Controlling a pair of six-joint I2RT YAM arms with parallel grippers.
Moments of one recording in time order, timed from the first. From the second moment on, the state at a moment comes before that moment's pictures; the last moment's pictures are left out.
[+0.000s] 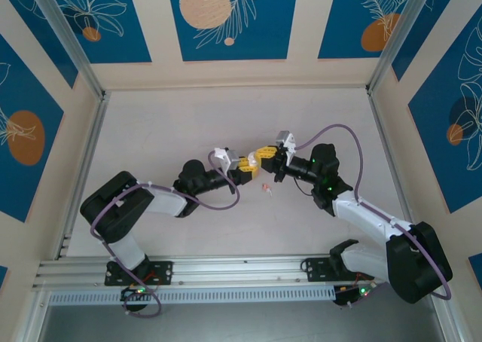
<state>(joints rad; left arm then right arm) -0.74 1.69 0.57 1.19 0.50 -0.15 0.44 1.13 0.51 0.54 -0.65 0.07</state>
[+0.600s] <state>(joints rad) -0.74 1.69 0.57 1.26 0.48 -0.19 0.45 1.13 0.51 0.58 -0.65 0.09</state>
